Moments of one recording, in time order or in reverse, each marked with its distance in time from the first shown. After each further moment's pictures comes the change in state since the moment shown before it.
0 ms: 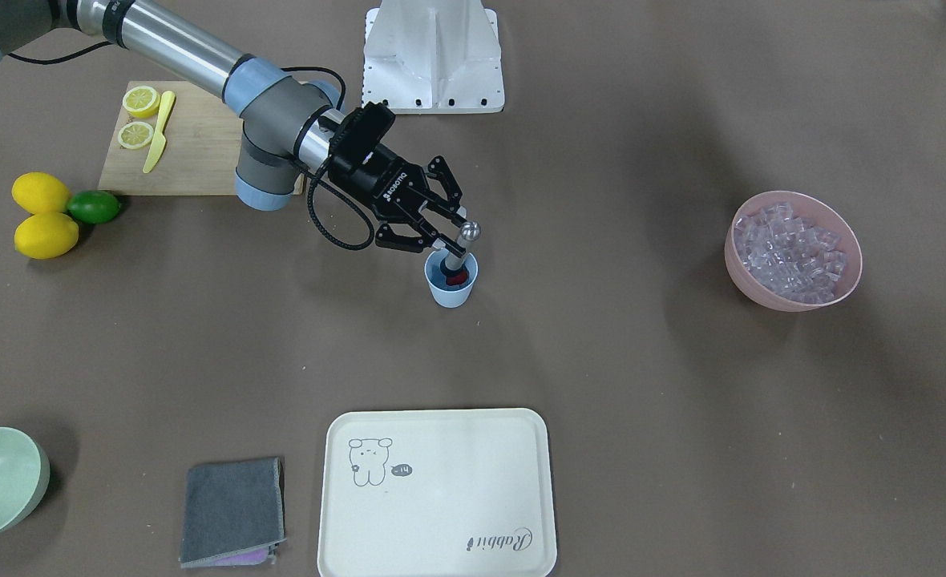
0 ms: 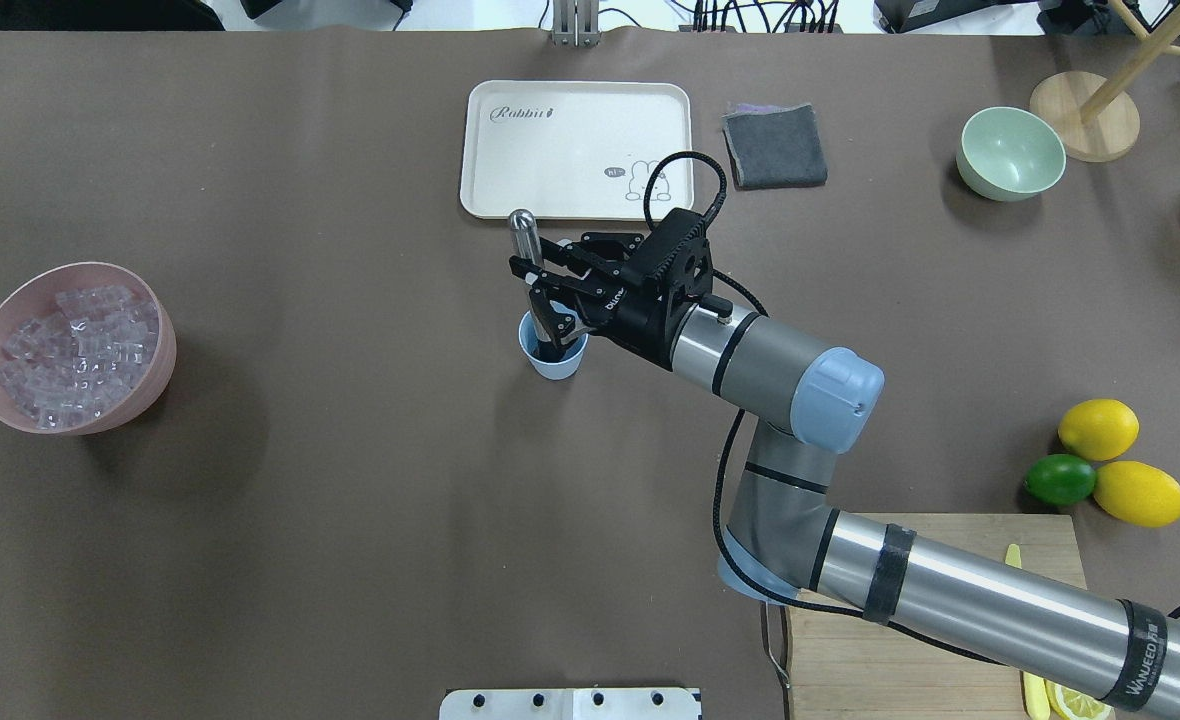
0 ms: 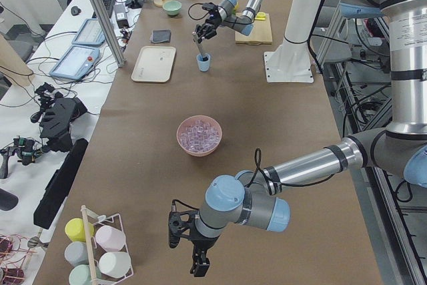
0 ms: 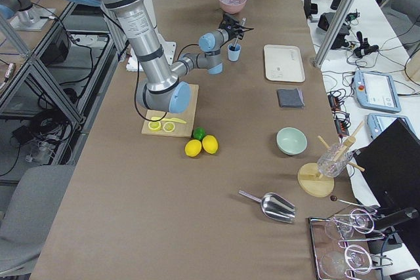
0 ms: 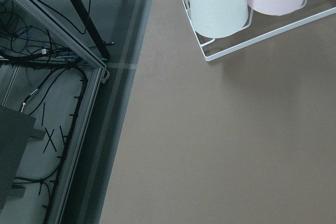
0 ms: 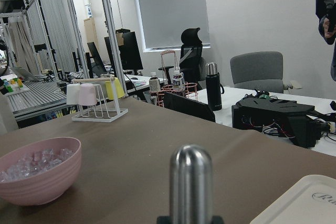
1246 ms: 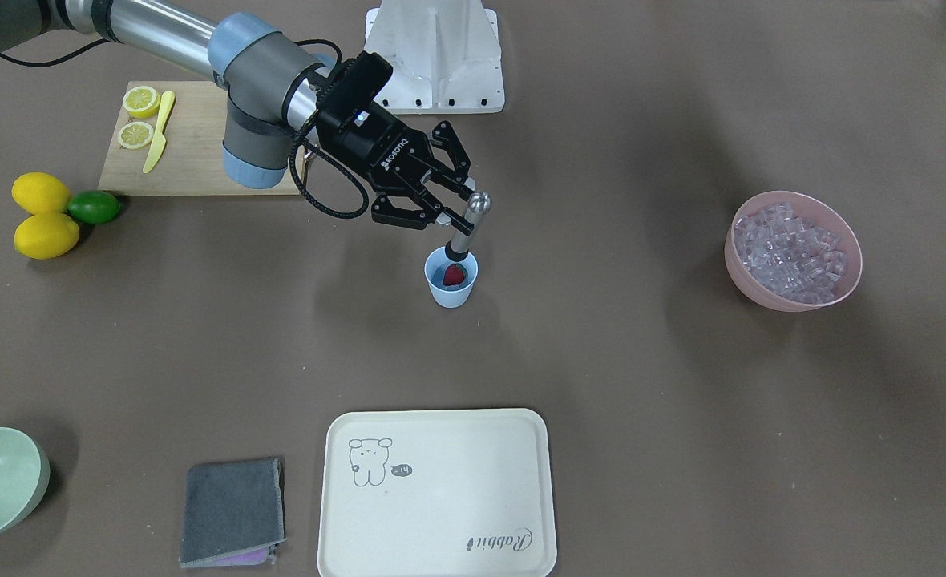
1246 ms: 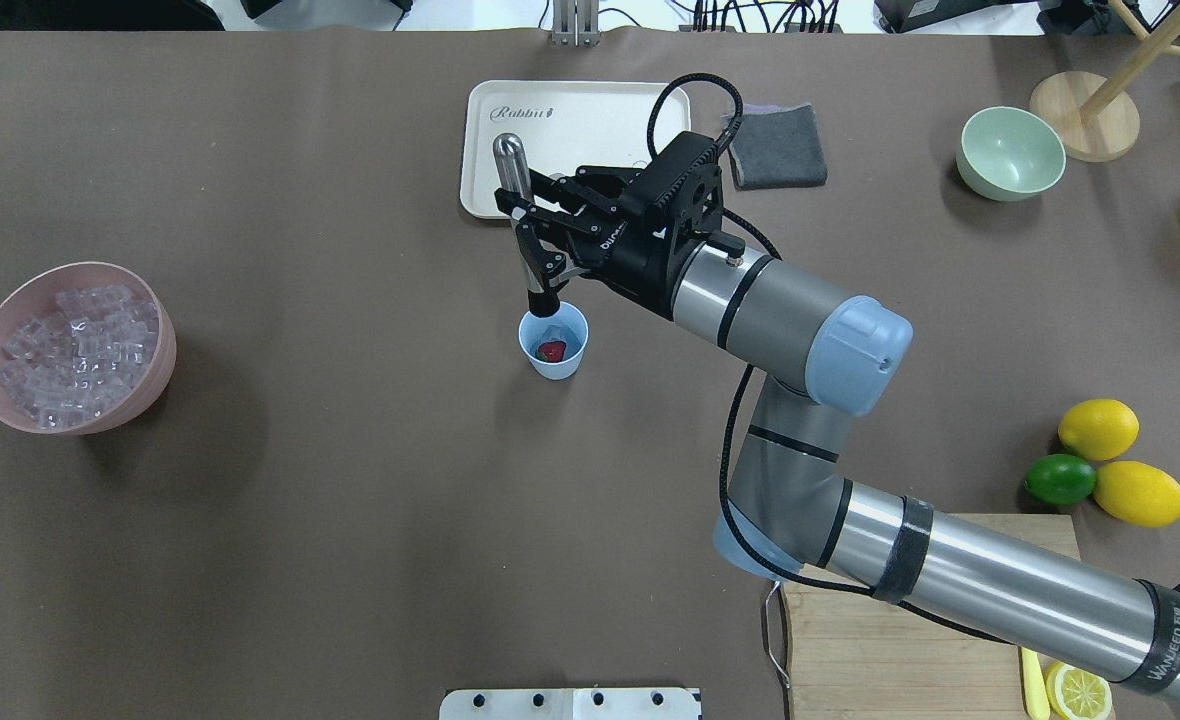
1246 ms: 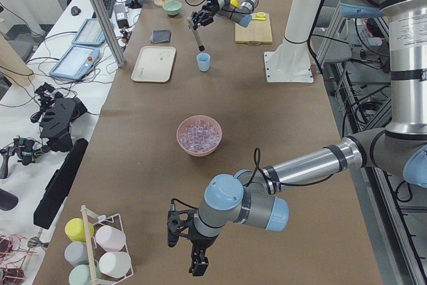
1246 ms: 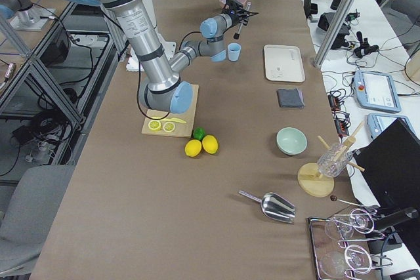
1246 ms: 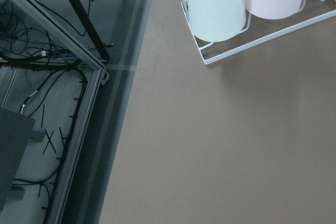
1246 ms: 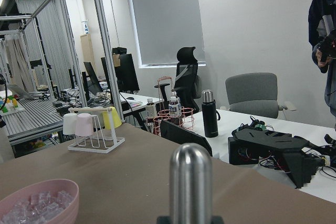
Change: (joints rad) left arm 0.000 -0.004 -0.003 0.001 -0.001 -0.001; right arm 0.050 0.004 0.160 -0.138 0.007 0.015
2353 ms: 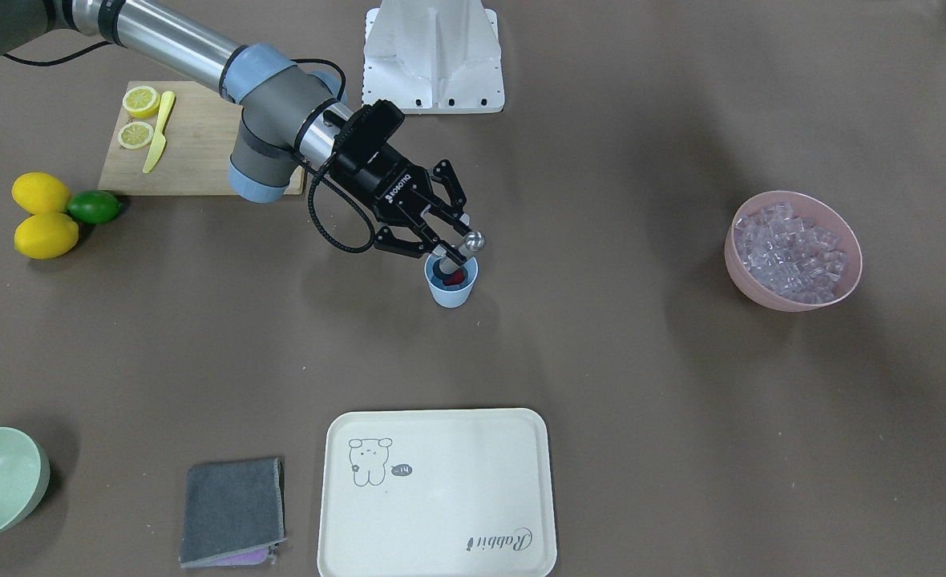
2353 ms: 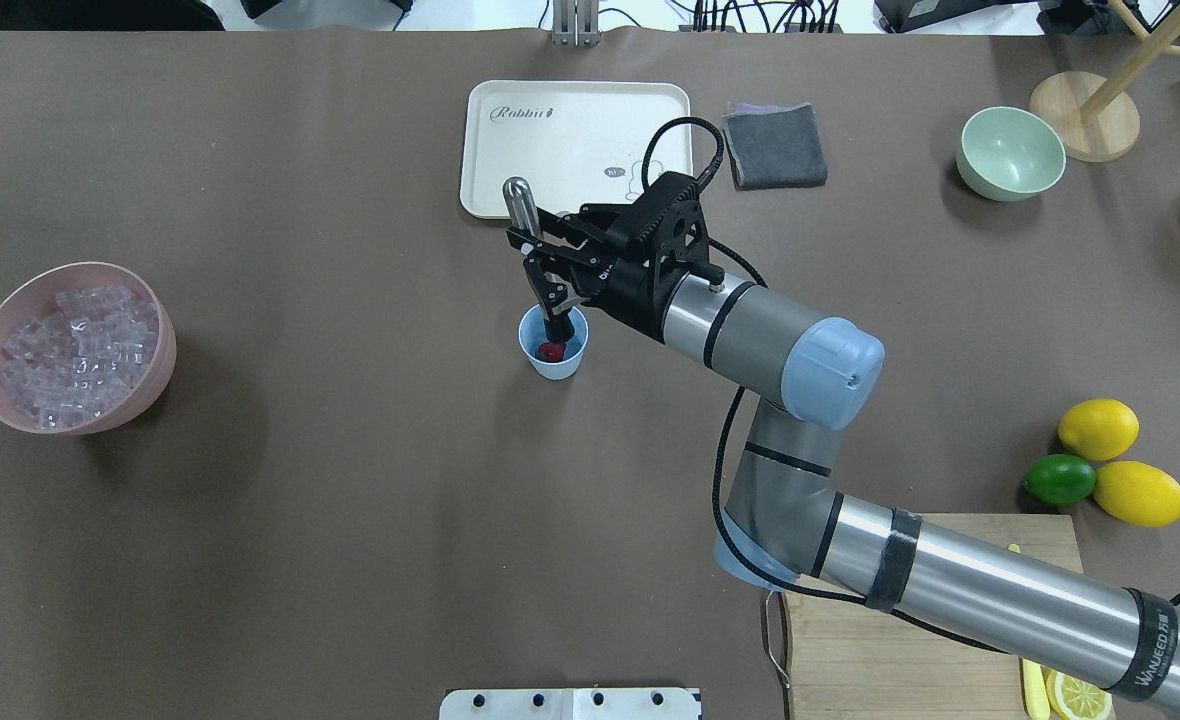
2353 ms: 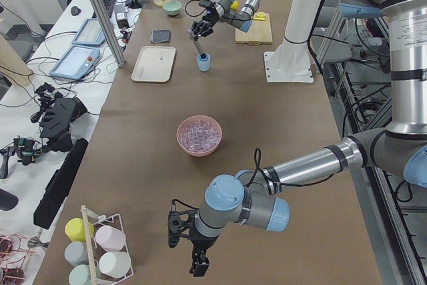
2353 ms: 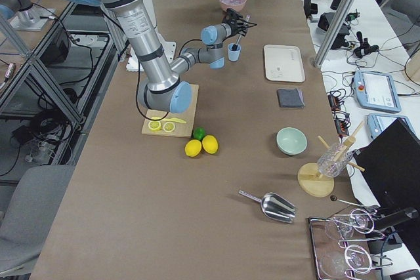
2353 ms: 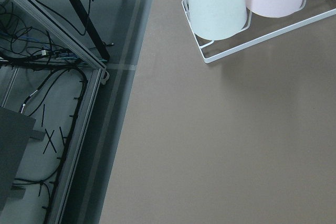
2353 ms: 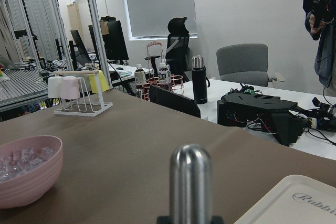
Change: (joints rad) left arm 0.000 0.002 0.002 -0.001 0.001 0.001; right arm -0.025 0.001 -0.099 -0.002 -0.007 -0.001
